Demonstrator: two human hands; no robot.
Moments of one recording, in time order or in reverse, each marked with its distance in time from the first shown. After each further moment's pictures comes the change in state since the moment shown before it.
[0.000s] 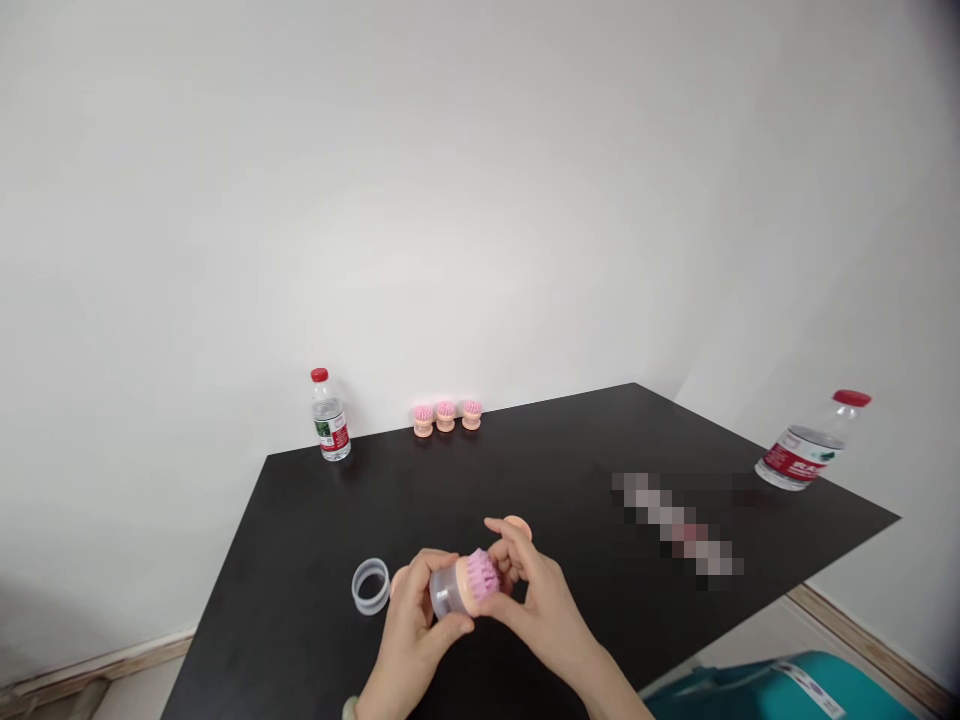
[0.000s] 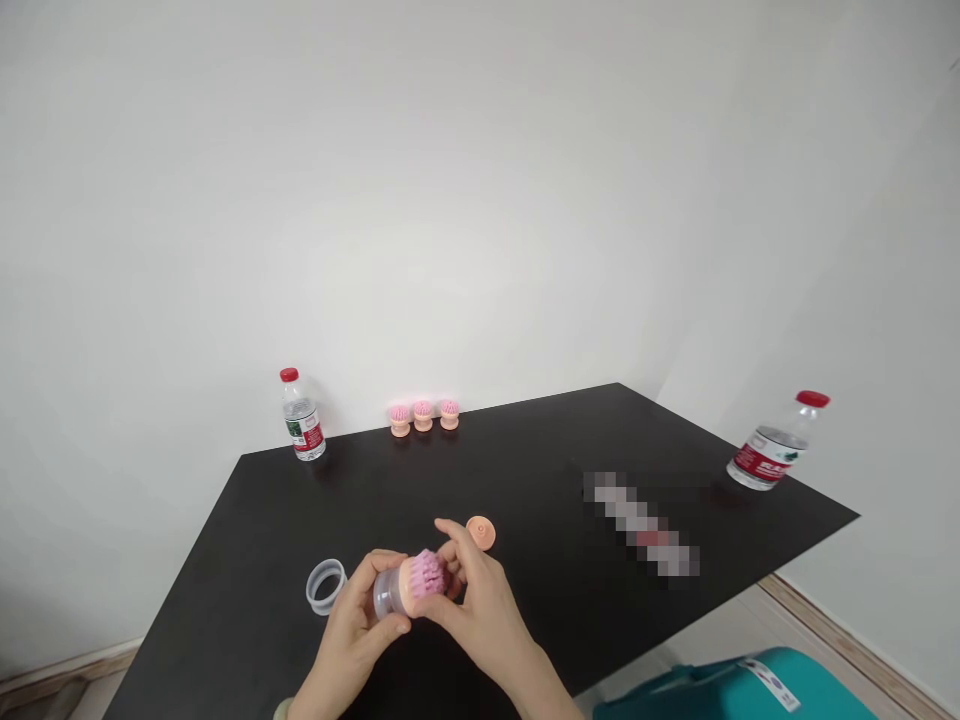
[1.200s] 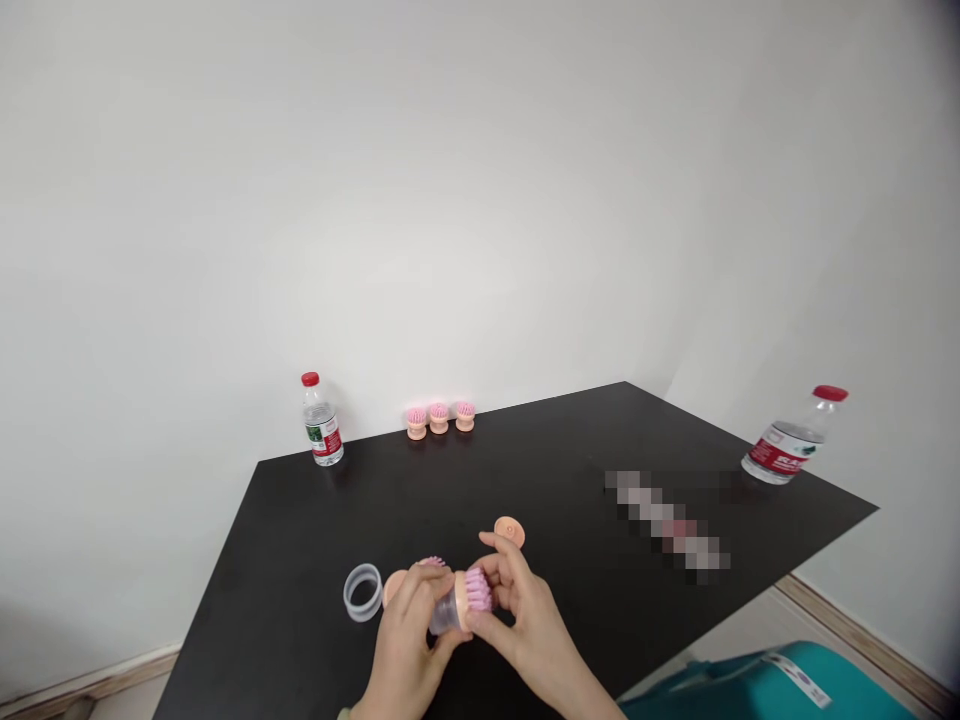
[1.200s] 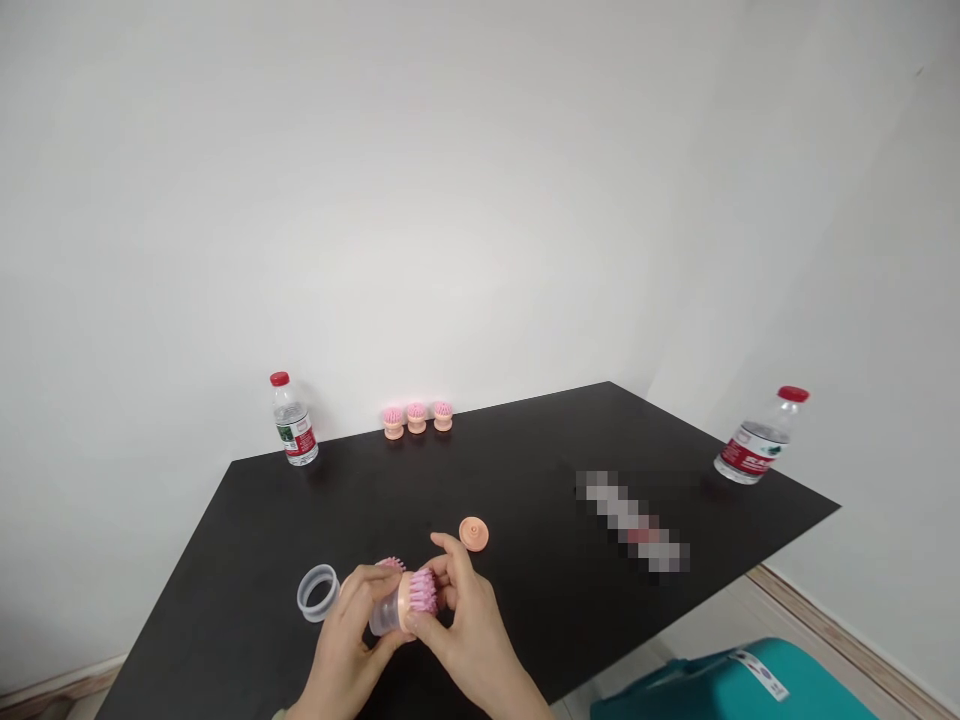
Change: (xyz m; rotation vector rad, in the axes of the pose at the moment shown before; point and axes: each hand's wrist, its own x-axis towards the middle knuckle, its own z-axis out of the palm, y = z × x) left_hand -0.002 -0.014 0.000 0.395 0.046 0.263; right_hand -0.010 0.001 0.020 0.208 0.030 0.092
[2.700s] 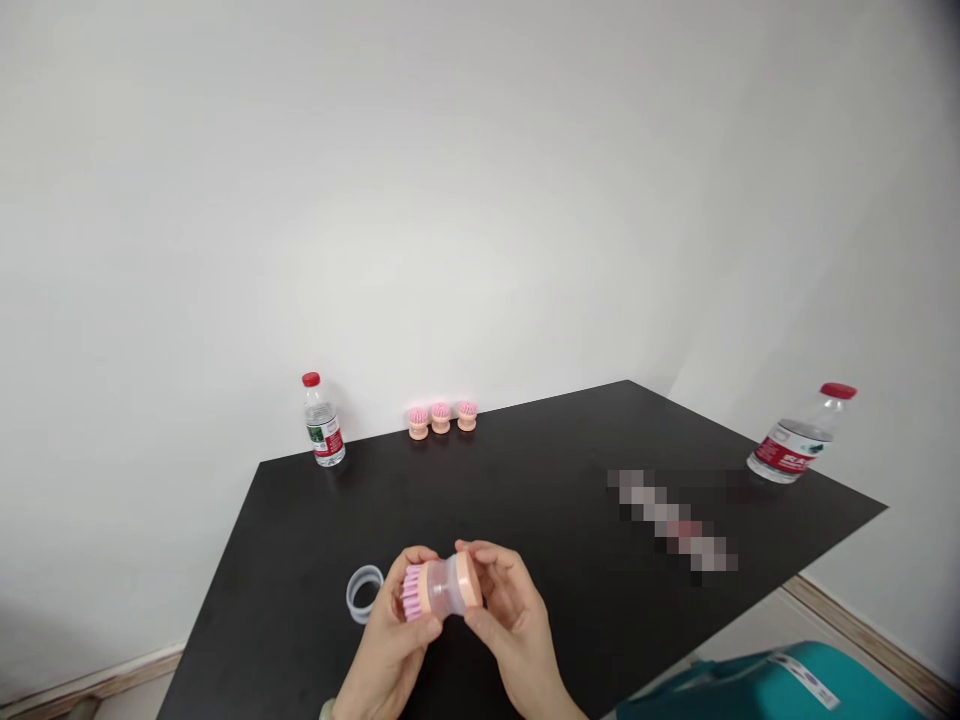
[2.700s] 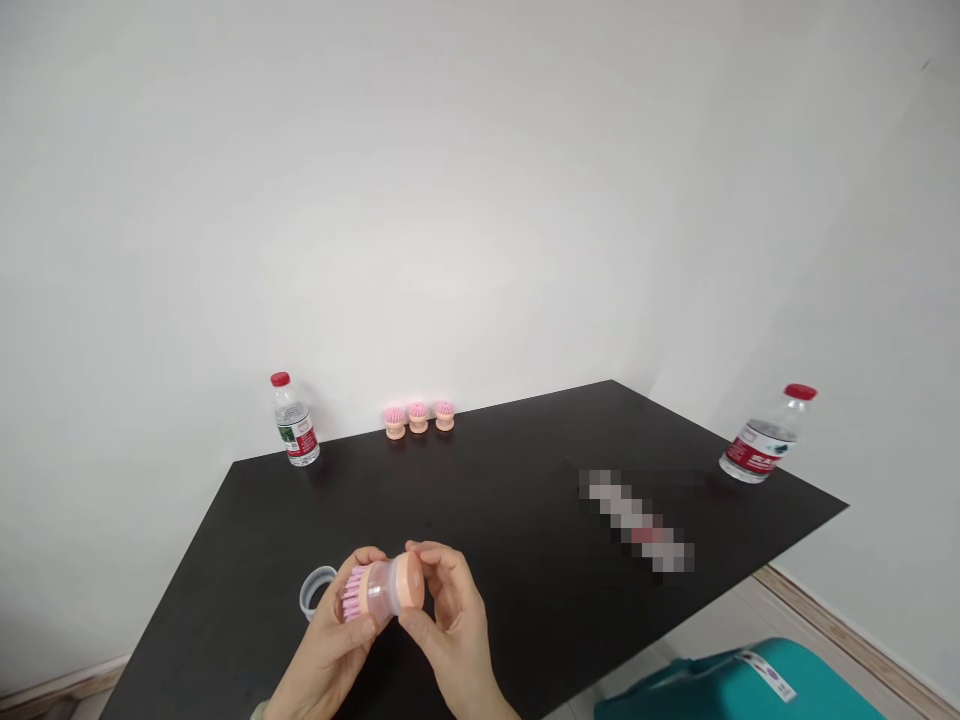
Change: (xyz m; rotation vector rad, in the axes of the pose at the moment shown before) left_hand 0.009 0.015 -0.010 -1.153 0.019 -0.518; right_hand 0.003 0.014 0.033 0.438 0.186 -0.198
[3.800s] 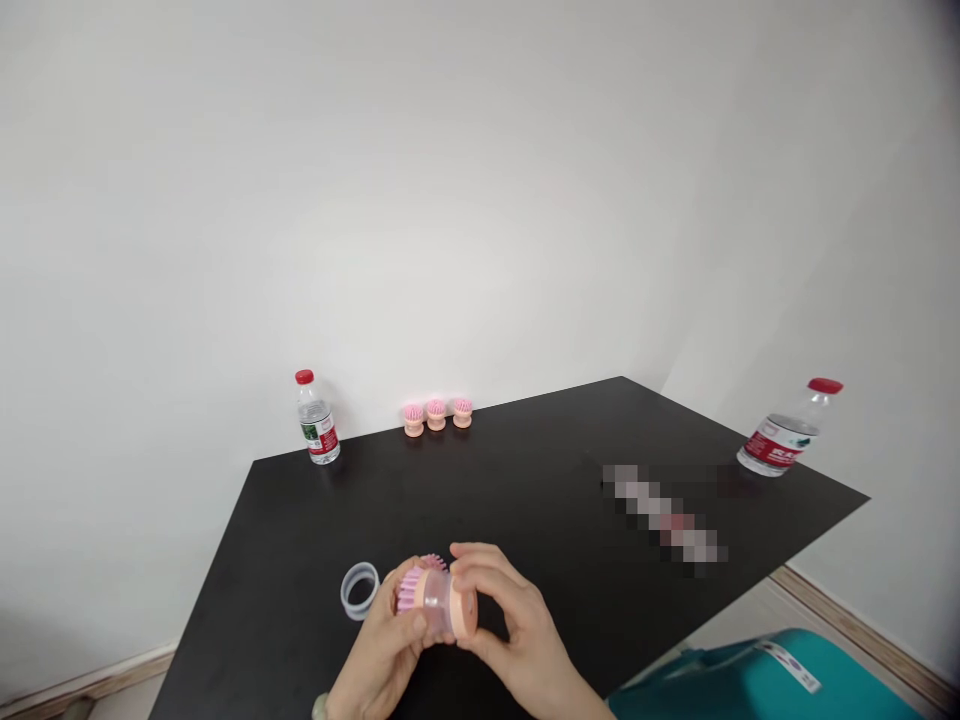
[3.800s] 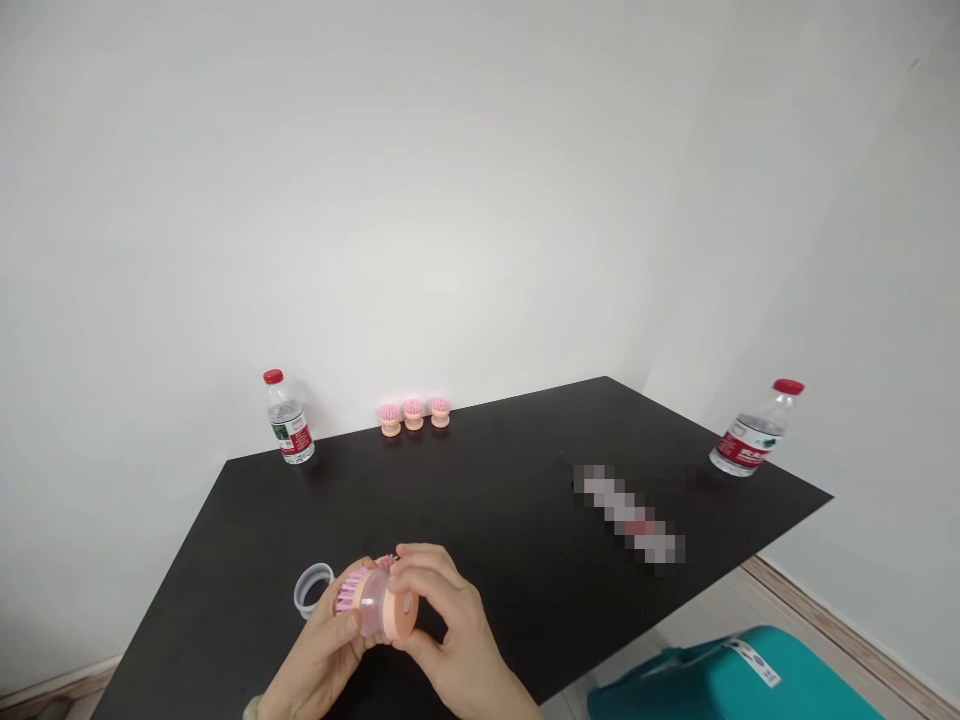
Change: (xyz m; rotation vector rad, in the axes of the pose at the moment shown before) left_hand -0.003 -0.003 -0.009 -0.017 0.017 -0.143; right_hand 0.009 -0.037 -0.013 -0.462 -0.341 -0.233
